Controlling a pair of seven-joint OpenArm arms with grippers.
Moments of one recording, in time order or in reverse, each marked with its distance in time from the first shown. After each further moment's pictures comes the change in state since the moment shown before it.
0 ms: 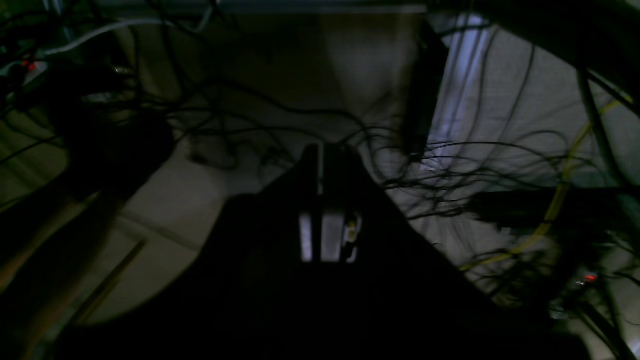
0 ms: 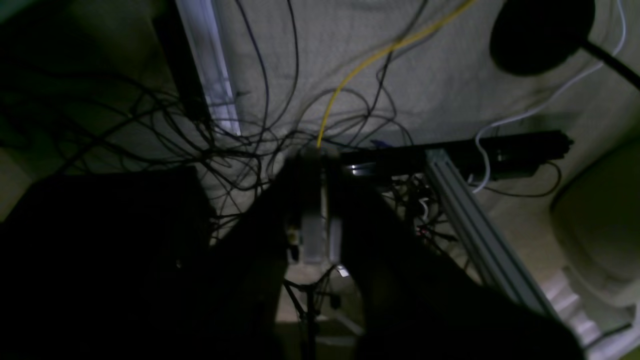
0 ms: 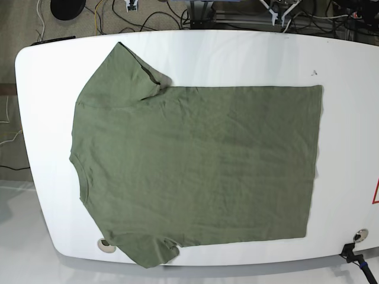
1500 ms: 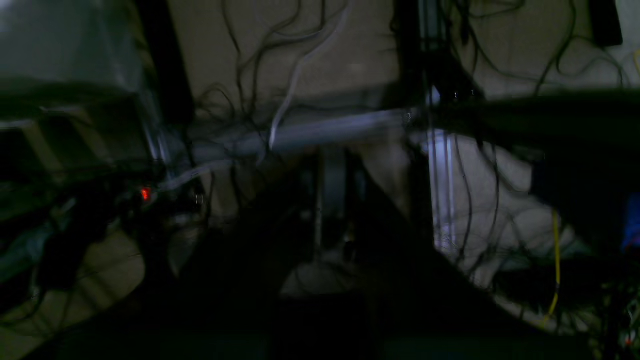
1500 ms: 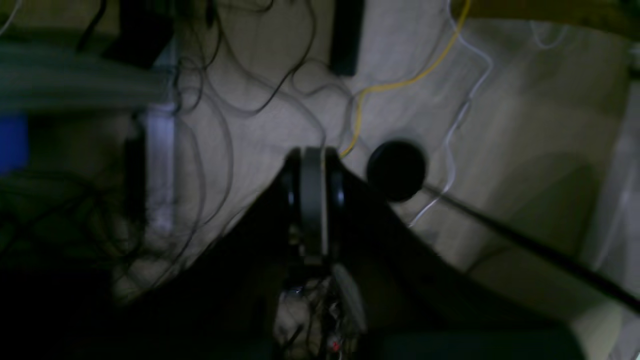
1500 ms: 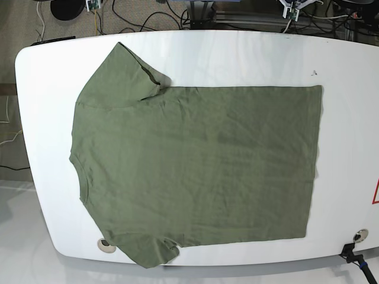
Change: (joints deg) left arm 36.3 -3.9 -1.9 65.7 0.0 -0.2 1.6; right arm -44.0 9.7 9.4 80.3 -0.7 1.4 -7.5
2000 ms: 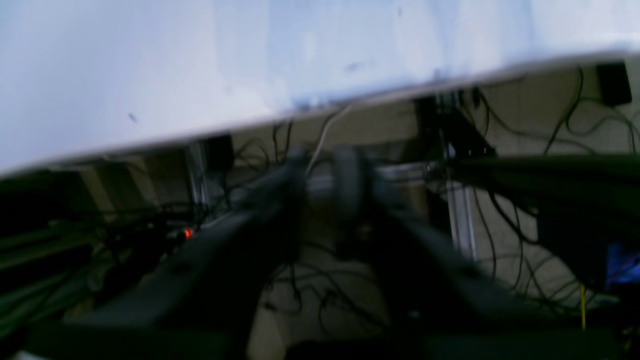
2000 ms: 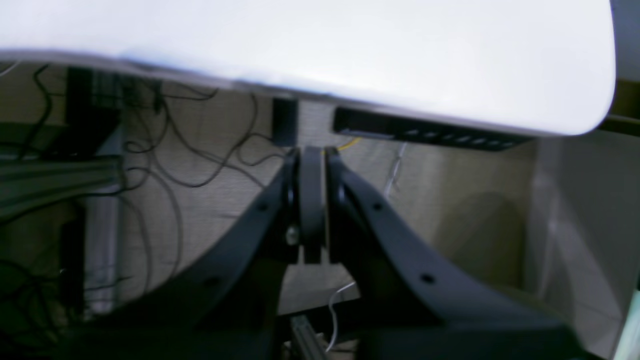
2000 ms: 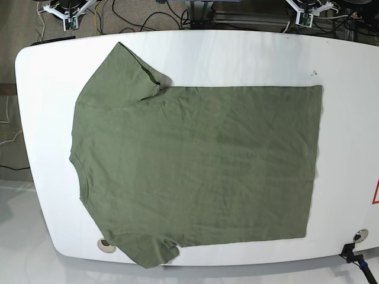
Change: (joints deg) left arm 6.1 -0.2 -5.7 14.5 1.0 -0.4 -2.4; right arm 0.3 1.1 9.2 10.3 0.2 0.5 -0.9
